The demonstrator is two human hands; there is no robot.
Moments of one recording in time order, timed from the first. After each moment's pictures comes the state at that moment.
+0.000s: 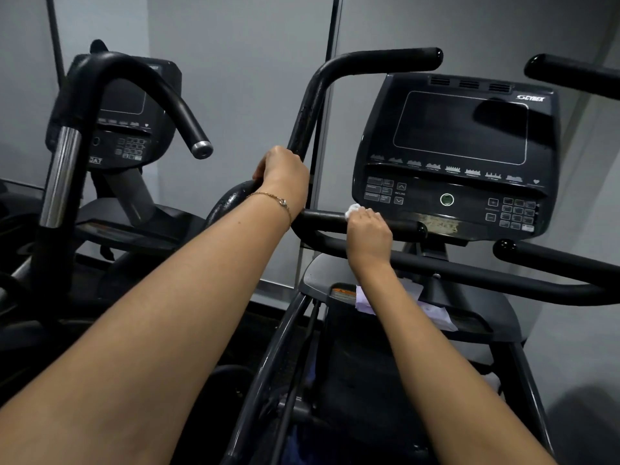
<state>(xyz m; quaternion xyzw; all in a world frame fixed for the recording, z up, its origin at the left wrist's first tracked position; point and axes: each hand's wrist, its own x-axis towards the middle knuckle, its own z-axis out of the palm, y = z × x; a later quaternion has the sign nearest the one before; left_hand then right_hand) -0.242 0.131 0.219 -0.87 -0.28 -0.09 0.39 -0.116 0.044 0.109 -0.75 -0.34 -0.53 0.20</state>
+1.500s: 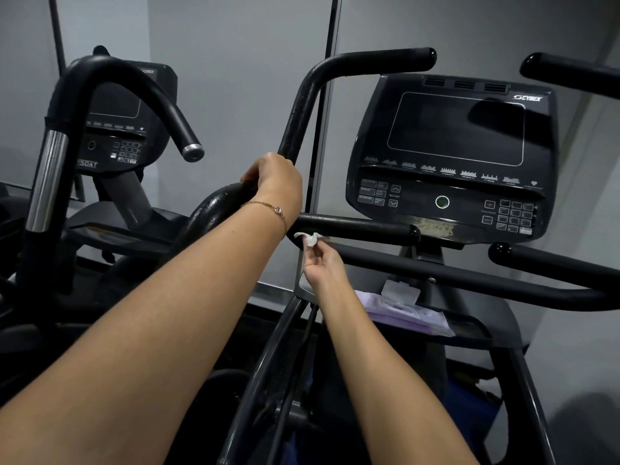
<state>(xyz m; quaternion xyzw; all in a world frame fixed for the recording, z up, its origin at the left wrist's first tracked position) -0.238 0.114 0.215 -0.85 -0.34 -0.09 0.39 -0.152 0.081 0.096 -0.18 0.01 0.32 0.93</state>
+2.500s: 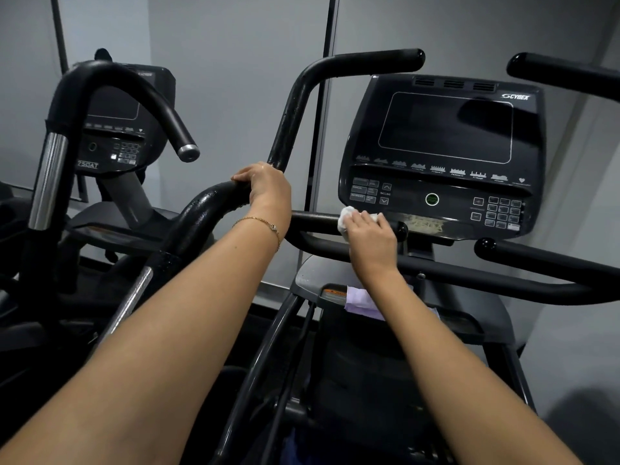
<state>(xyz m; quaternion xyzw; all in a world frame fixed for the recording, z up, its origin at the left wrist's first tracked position) -0.227 0.116 0.193 -0.81 -0.40 -0.09 0.43 -0.115 -0.004 0.112 -0.77 -0.39 -0.49 0.12</state>
